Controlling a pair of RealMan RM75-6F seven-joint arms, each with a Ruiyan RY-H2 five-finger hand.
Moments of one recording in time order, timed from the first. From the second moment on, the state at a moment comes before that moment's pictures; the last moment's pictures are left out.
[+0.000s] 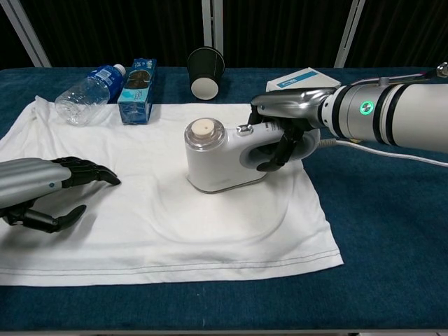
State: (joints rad) left arm -0.51 -1.46 0.06 -1.43 1.53 0.90 0.08; right arm 0.97 -1.54 0.13 -1.52 -0.94 0.70 -0.34
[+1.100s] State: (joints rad) left arm -0.53 -1.46 0.08 -1.45 1.51 0.92 0.11; right arm 0.95 -1.59 0.19 -1.33 -1.05 0.71 -0.11
